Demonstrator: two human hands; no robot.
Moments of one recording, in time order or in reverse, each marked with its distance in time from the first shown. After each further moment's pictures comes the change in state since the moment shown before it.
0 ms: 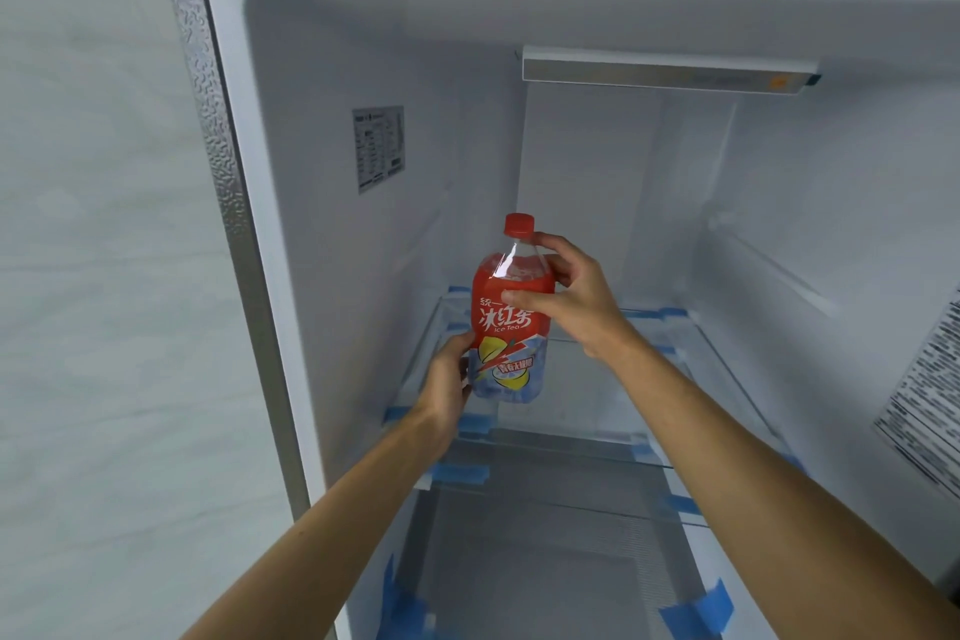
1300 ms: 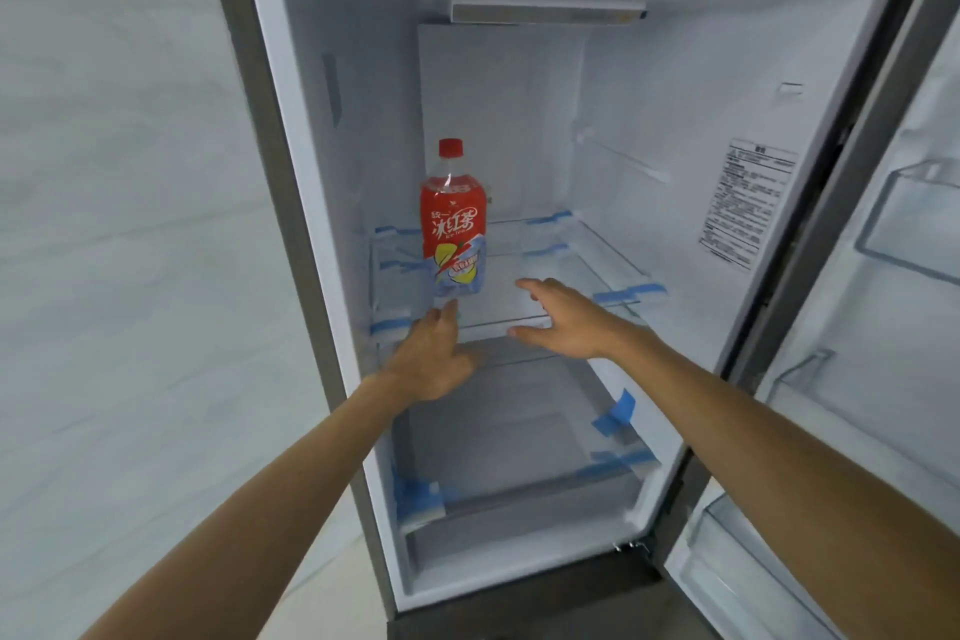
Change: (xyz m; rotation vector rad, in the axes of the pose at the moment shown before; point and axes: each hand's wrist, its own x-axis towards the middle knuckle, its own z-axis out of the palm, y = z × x) left_hand -0.064 -0.013 -0.060 1.266 -0.451 0.357; right_hand -0.171 -0.033 0.019 -0.899 -0.183 0.421
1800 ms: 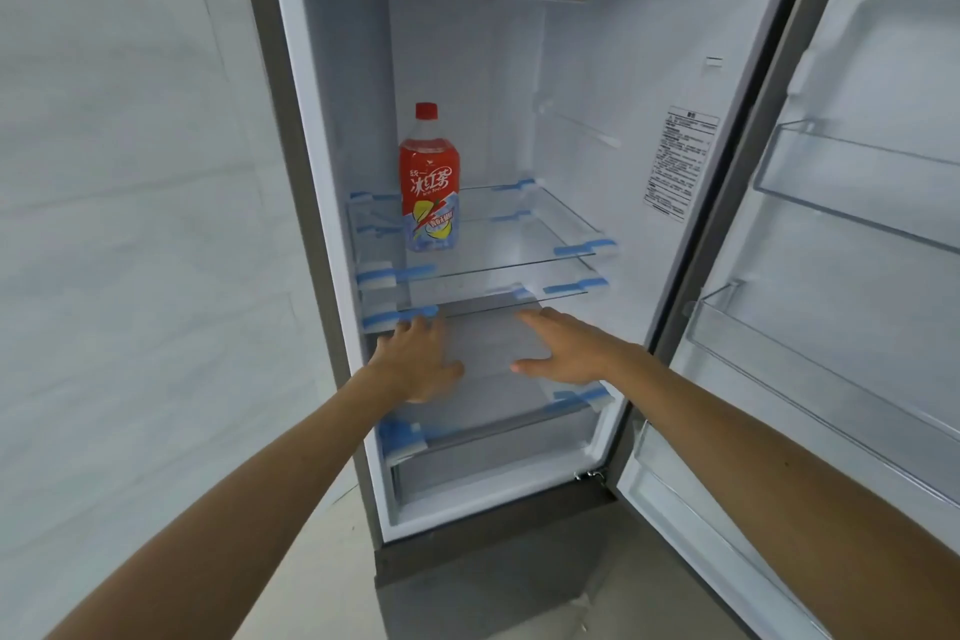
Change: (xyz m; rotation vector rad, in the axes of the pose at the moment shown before) left_hand -0.070 -0.007 0.030 0.362 -0.181 0.044; right_hand -0.105 0.000 0.042 -0.188 -0.178 0.111
